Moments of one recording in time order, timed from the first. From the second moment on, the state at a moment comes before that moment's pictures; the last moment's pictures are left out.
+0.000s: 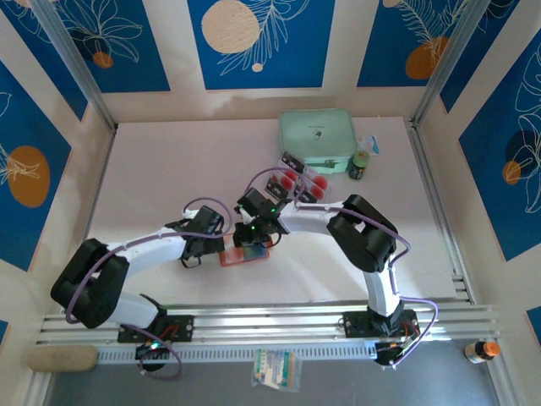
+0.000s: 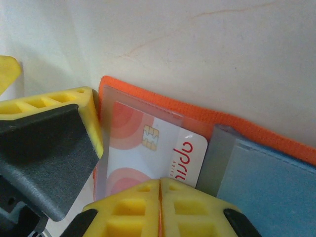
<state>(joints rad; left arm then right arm) -0.58 1.40 0.61 -0.45 -0.32 -0.70 0.89 1.98 1.23 -0.31 -0.37 0.66</state>
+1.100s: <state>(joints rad) -0.57 1.36 0.58 -0.47 -0.29 -0.74 0.87 1.94 1.18 -0.31 -0.38 0.66</state>
